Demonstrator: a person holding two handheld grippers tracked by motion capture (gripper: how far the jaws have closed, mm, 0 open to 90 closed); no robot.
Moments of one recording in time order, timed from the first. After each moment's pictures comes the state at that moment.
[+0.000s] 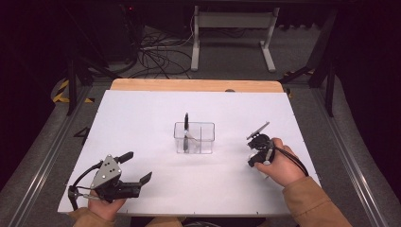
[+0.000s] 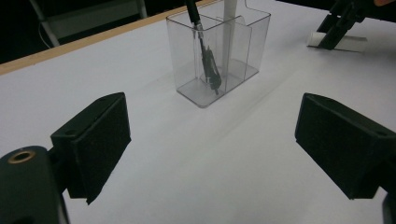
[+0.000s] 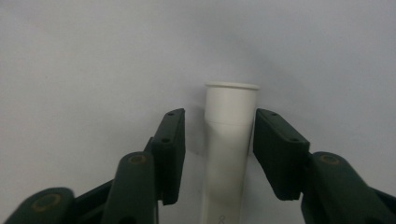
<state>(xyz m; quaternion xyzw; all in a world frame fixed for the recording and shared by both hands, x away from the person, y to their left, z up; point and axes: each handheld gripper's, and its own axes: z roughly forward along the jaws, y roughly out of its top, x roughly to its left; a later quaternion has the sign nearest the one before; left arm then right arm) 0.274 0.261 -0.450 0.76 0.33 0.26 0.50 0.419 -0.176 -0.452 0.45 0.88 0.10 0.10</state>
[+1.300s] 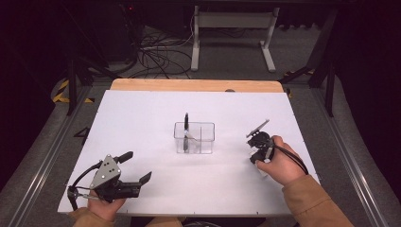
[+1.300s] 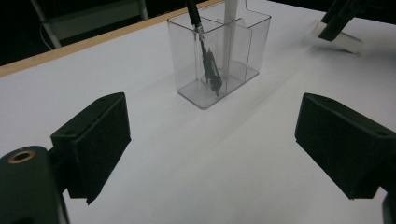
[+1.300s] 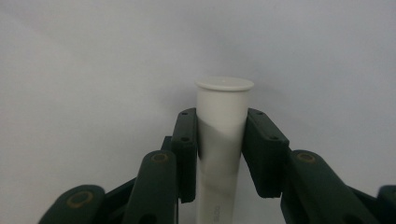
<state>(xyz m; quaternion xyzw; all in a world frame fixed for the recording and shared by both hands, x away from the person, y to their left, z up) 0.273 0.261 -0.450 0.76 0.33 0.26 0.50 0.416 -0.172 -0.437 0.44 0.88 0.11 0.12</state>
